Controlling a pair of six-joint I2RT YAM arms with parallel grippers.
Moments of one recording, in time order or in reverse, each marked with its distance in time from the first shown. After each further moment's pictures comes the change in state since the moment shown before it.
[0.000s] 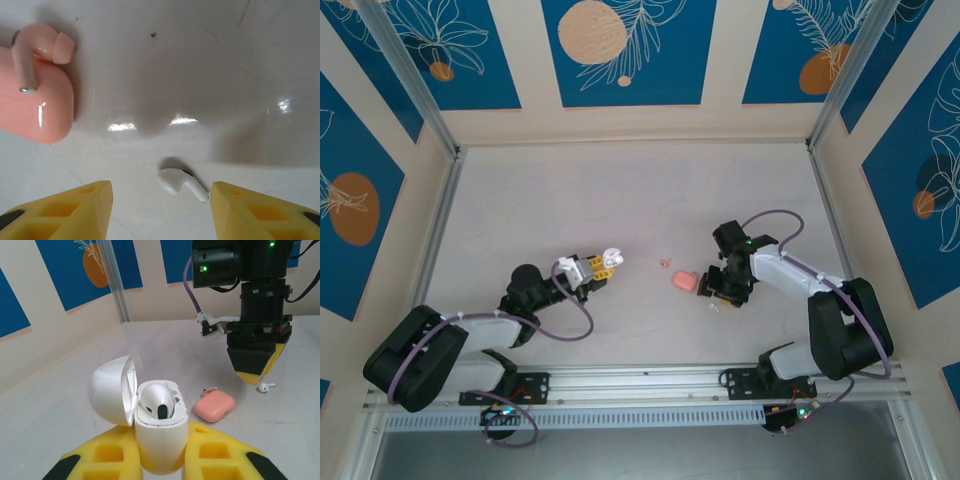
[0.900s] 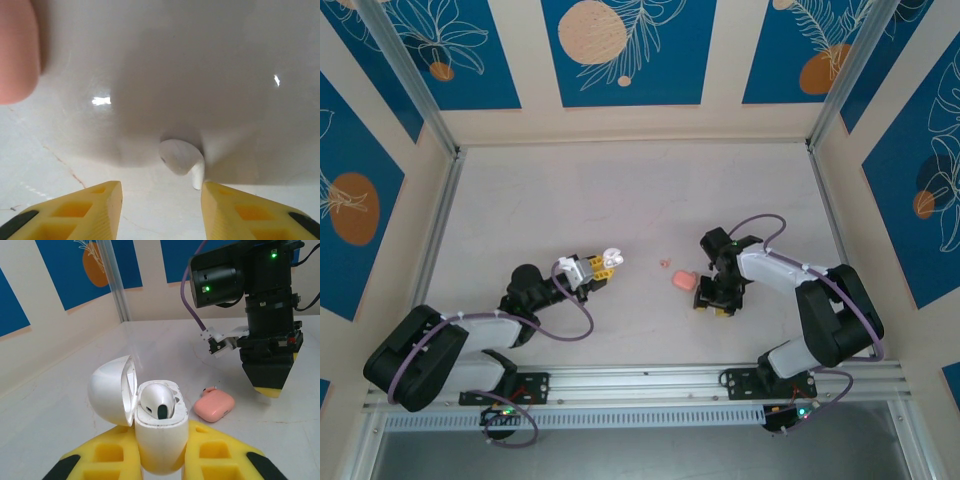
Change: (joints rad) left arm 0.000 0.002 0.000 0.000 0.000 0.000; right arm 0.084 0.071 0.021 -0.062 -0.026 0.008
